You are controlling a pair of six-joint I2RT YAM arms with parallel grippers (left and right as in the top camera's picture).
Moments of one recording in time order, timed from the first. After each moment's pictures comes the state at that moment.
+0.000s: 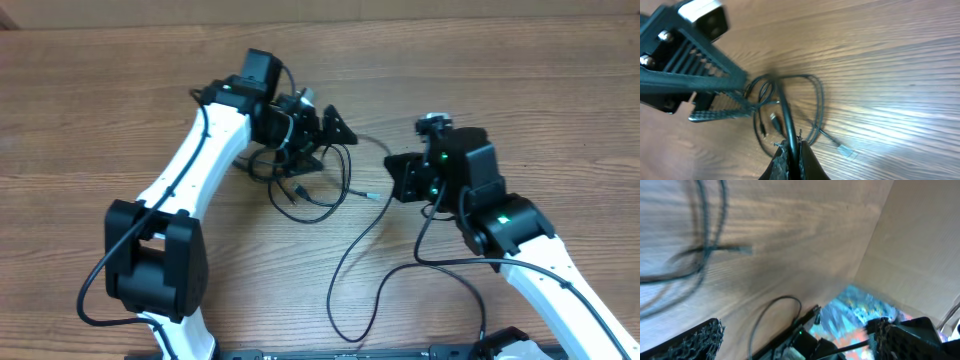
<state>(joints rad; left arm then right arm) -0.26 1.91 1.56 -0.94 0.88 -0.56 0.37 1.18 0.89 -0.40 -0.23 0.44</state>
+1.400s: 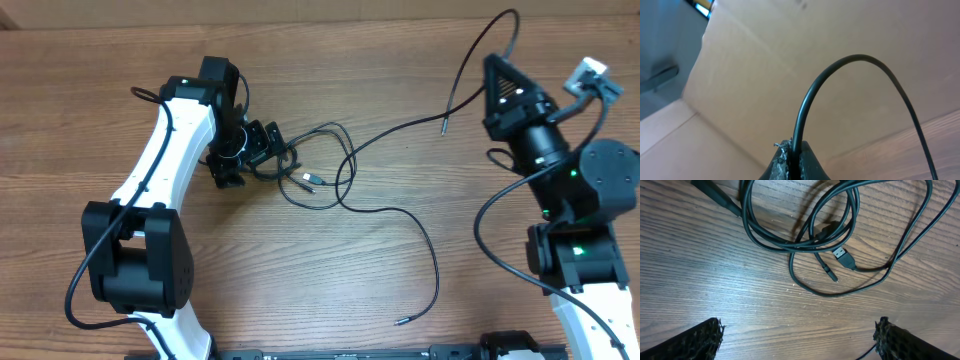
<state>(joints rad) -0.13 1.91 1.56 -1.18 0.34 -0.54 0.04 0.96 0.91 0.17 -0.27 0.87</state>
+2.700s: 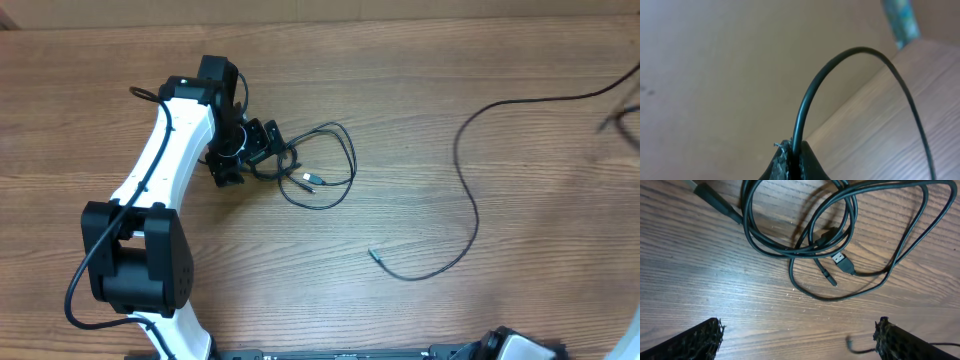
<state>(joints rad) -0.13 1.91 1.56 -1.17 0.34 -0.54 -0.51 1.40 1.73 -0.65 -0.31 0.62</state>
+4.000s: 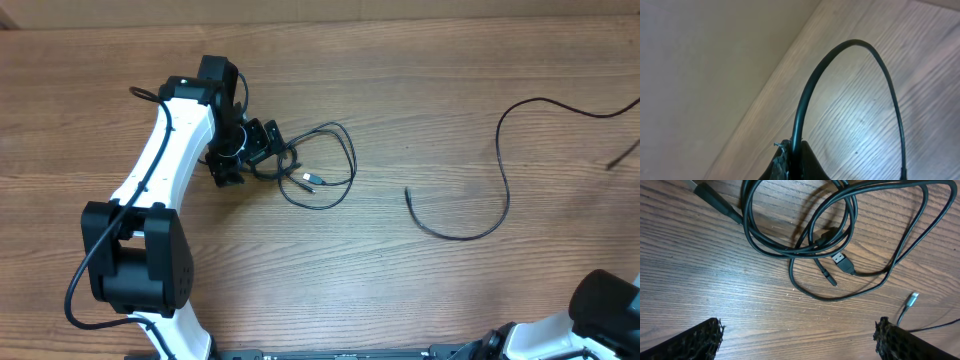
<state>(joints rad) -0.13 1.91 1.56 -1.17 0.34 -0.54 -0.55 1.73 2.18 -1.22 -0.17 0.55</state>
